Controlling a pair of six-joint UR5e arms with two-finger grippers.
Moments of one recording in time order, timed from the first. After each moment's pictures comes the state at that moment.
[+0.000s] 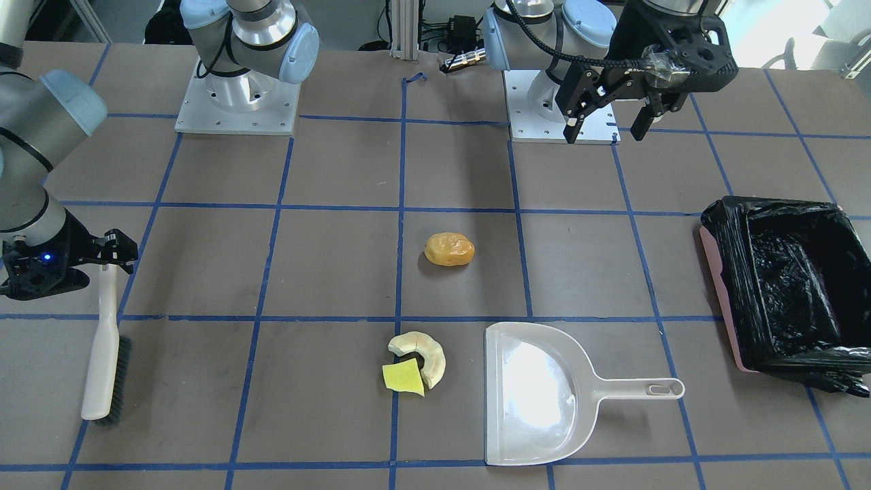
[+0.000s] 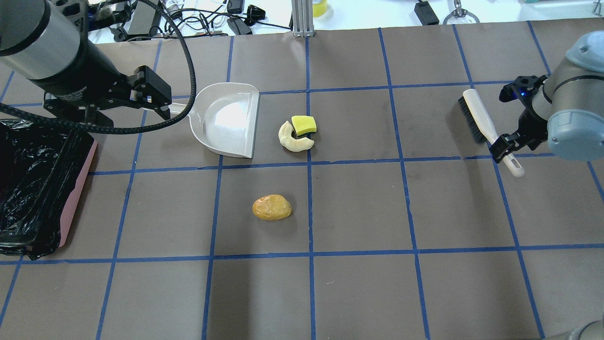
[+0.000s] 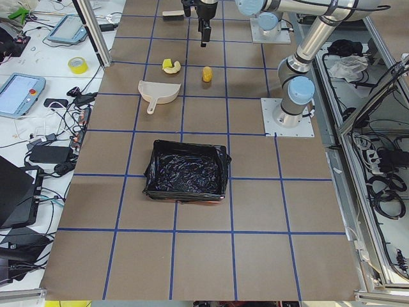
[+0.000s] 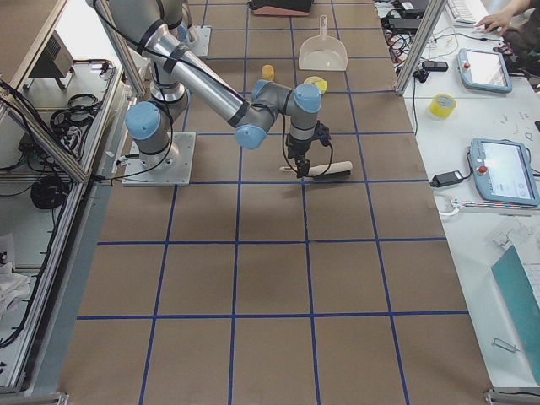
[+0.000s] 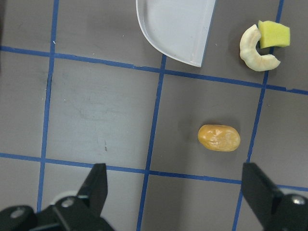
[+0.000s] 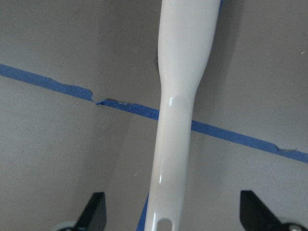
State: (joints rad) left arm -1.52 -1.40 -1.66 -1.53 1.52 -0.11; right arm 1.15 -1.32 1.95 -2.20 -1.65 -0.72
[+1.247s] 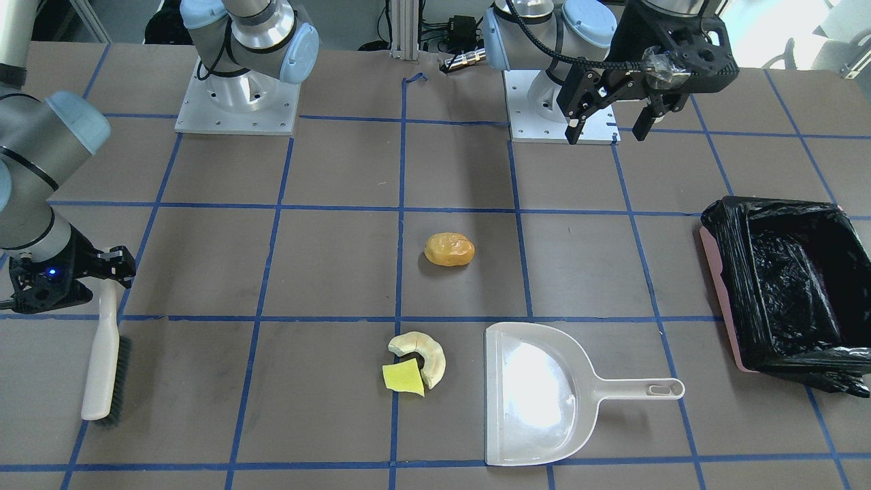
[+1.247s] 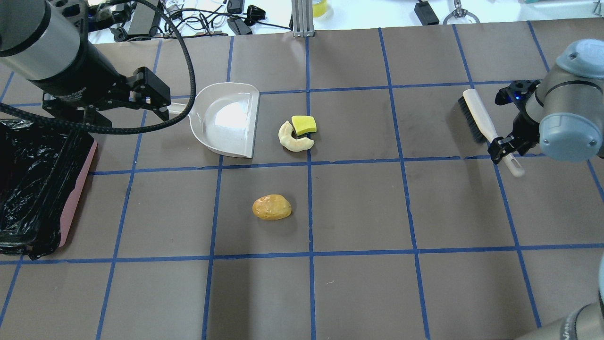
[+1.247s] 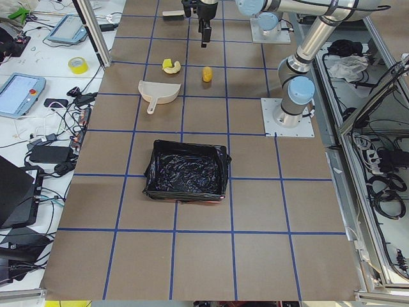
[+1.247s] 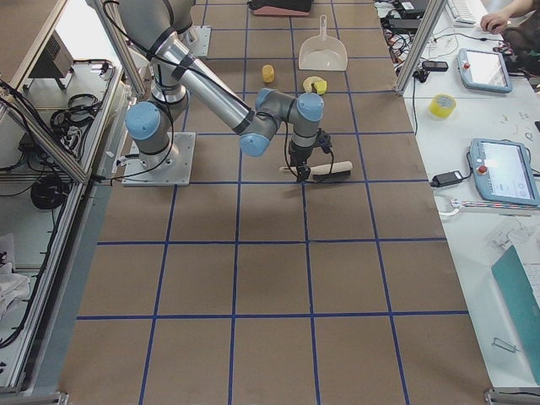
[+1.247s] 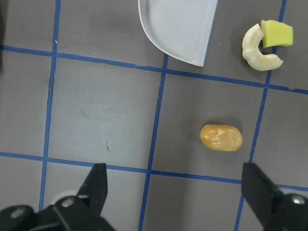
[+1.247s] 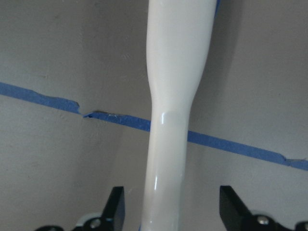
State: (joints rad) left arm -1.52 -1.40 -1.66 -1.53 1.53 -0.11; right arm 1.15 -1.28 1.94 -2.22 -1.65 -0.69
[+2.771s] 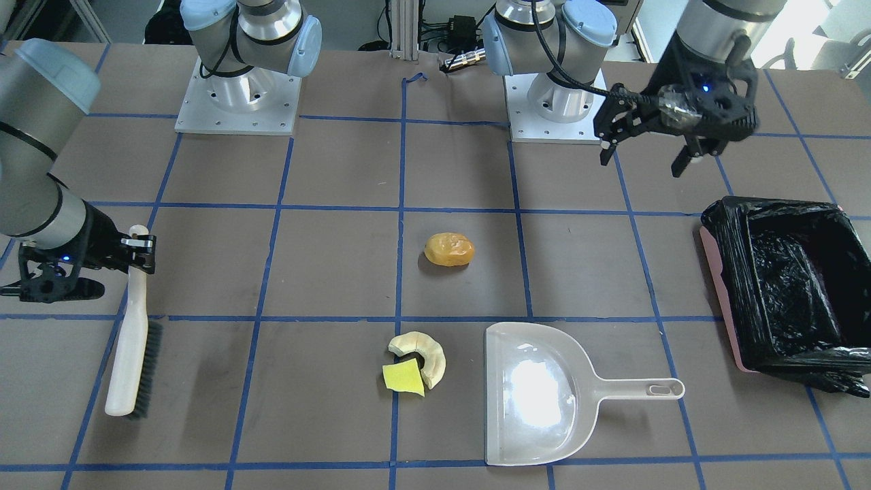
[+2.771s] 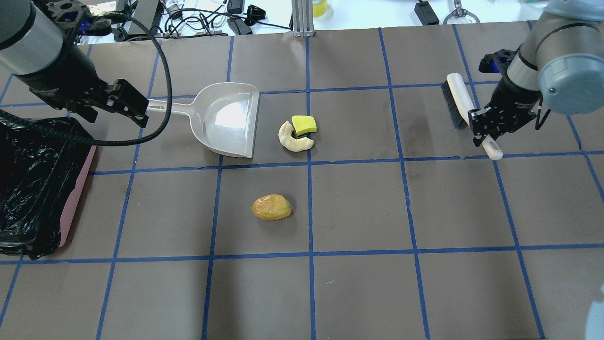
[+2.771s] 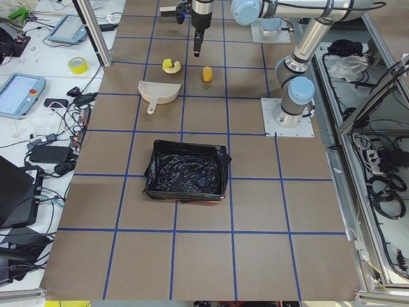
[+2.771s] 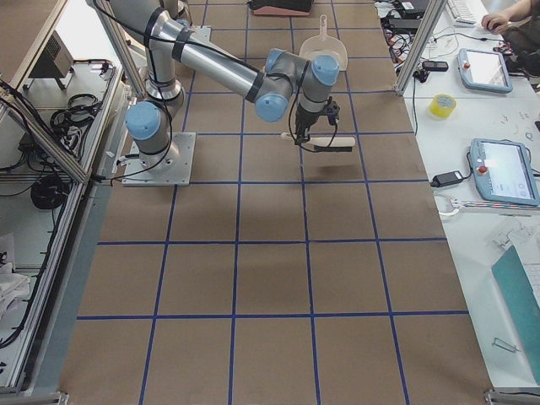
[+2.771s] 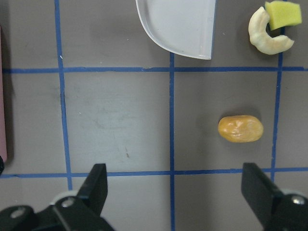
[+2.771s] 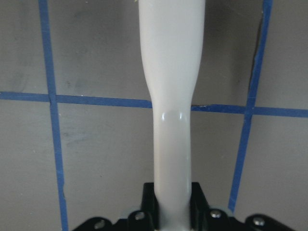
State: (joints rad) left arm -1.39 -1.49 -1.66 -1.48 1.54 0.46; right arm 1.32 -1.34 1.75 -1.83 -1.58 -0.31
